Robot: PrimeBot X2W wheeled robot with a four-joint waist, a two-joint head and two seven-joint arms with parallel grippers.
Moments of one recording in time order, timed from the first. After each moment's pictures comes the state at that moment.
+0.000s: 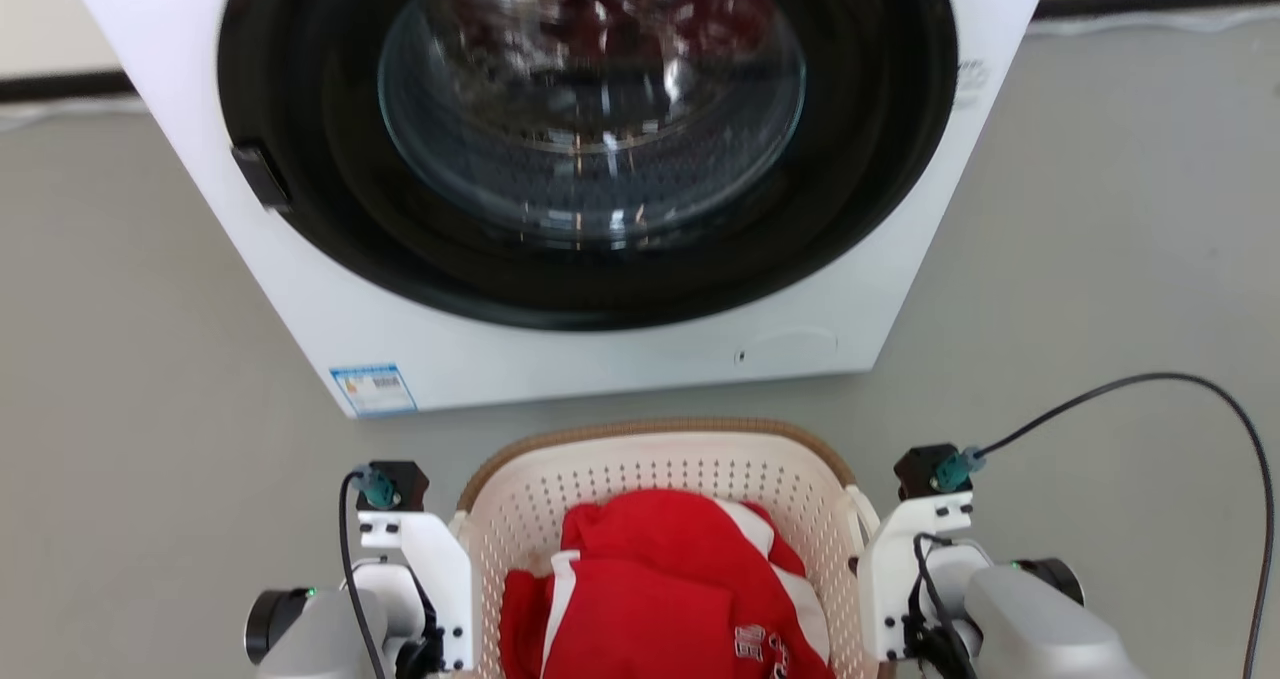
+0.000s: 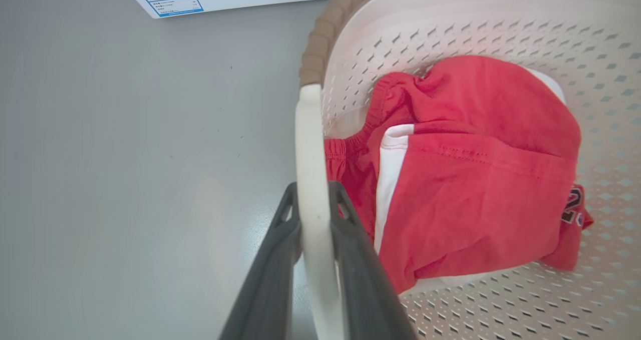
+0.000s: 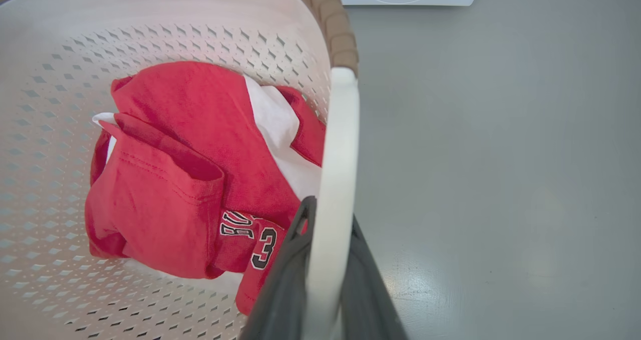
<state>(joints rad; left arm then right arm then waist) -0.63 0.05 -0.32 1.31 -0.38 -0.12 0.12 -0.65 -0.06 0.73 1.23 0.77 0.12 0.22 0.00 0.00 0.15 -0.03</state>
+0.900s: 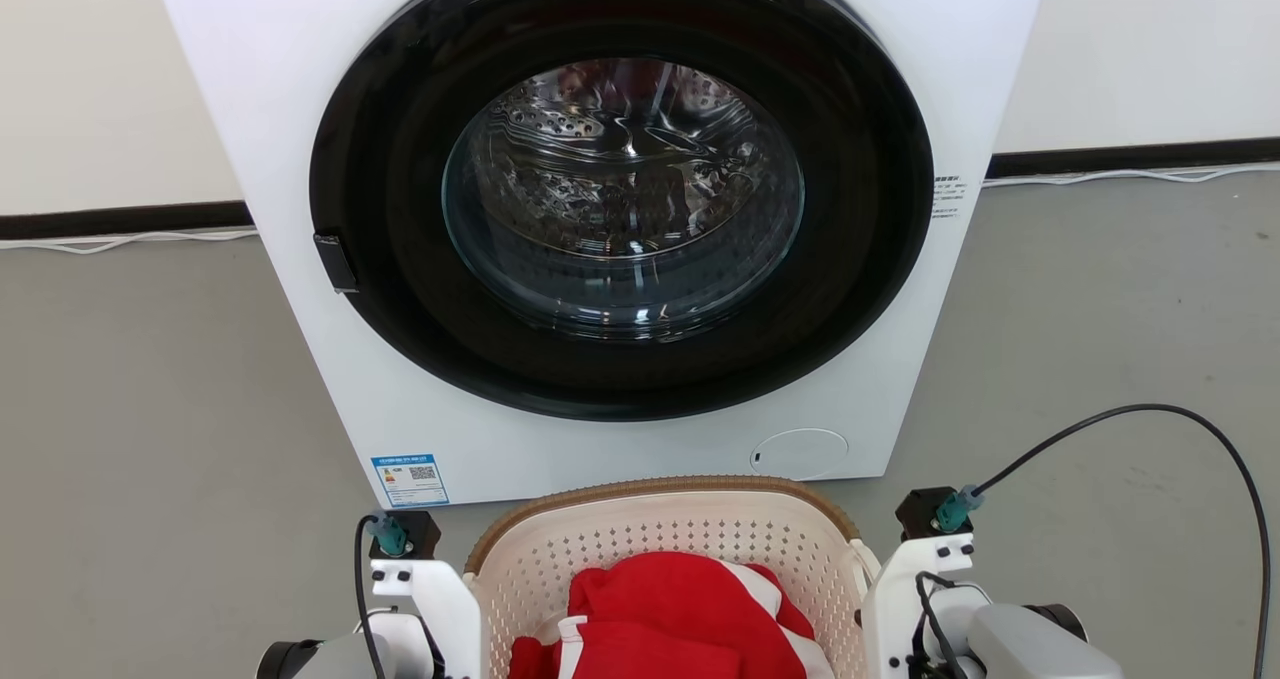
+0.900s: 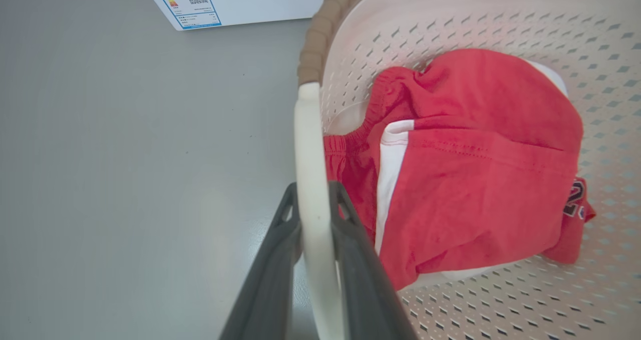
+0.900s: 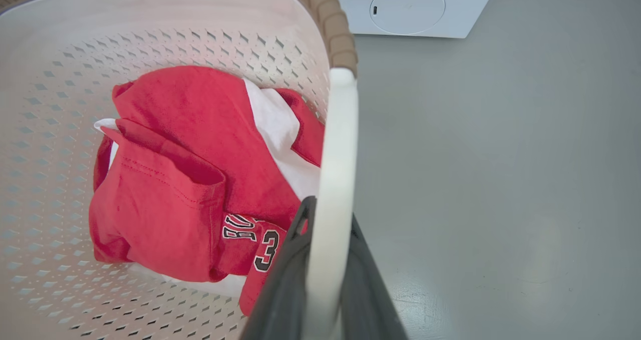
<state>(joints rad) -0.56 0.04 -0.38 1.31 -0.44 -0.12 0.18 -0.59 -0.06 0.84 1.26 0.88 0.12 0.26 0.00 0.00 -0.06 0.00</state>
